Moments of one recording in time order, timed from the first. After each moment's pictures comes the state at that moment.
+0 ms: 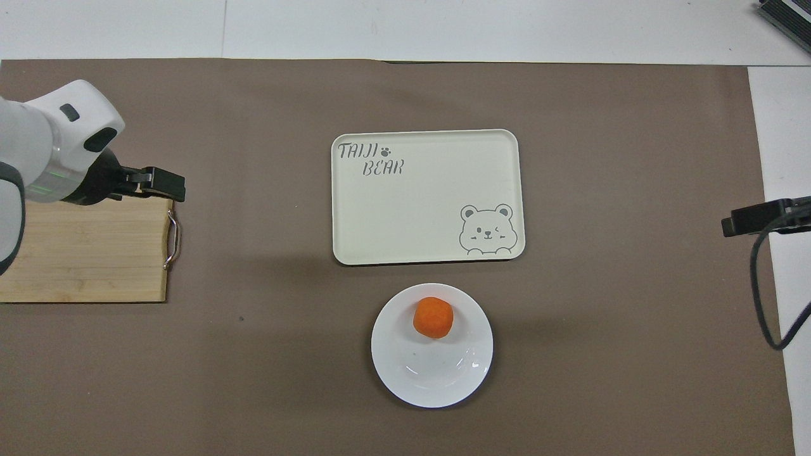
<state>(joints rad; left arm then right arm) -0.04 0.06 -0.08 -1.70 -0.05 1.80 -0.02 0.11 -0.06 -0.17 -1.59 0.01 1.52 -0.10</state>
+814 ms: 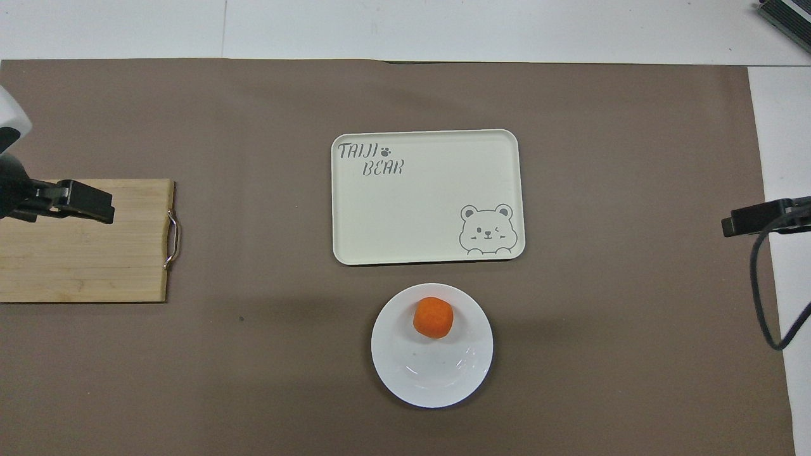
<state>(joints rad) -0.01 0.01 -0.08 -1.55 0.01 1.53 -0.01 0.11 -0.06 -0.17 -1.59 0.01 1.52 -0.10</state>
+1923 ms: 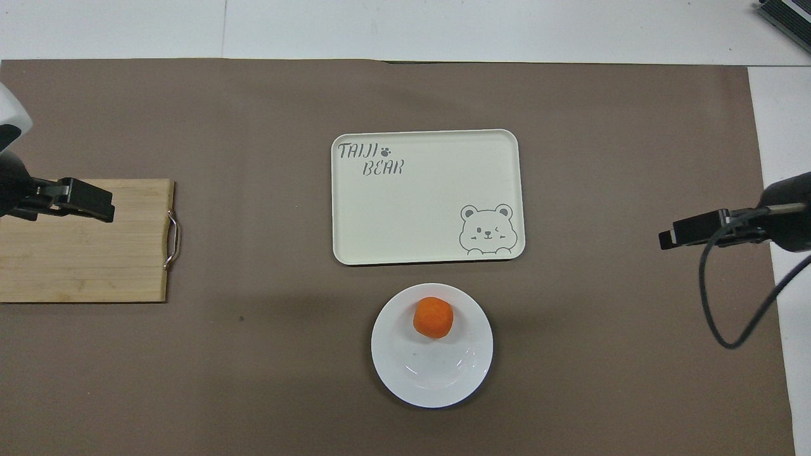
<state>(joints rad) -0.01 0.02 -0.08 -1.55 0.01 1.52 -0.01 0.12 -0.05 -0.17 -1.73 0.26 1.59 -0.11</state>
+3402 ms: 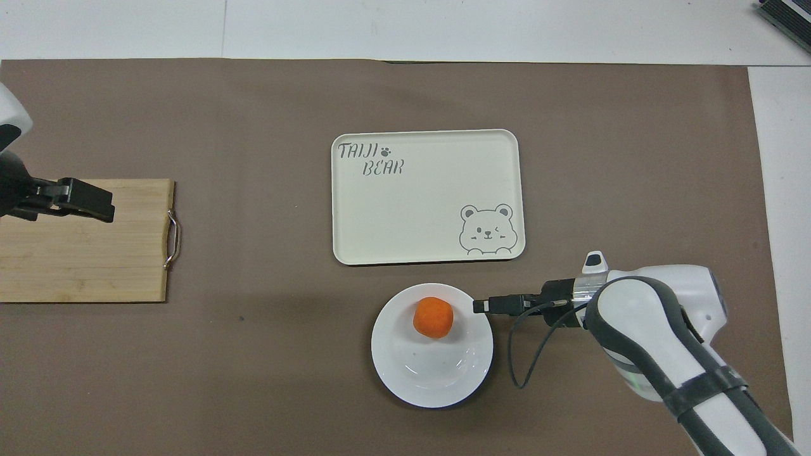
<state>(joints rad) -0.01 0.02 -0.08 -1.55 0.01 1.52 -0.01 0.39 -0.03 -0.17 -2.49 1.16 2.22 -0.60</state>
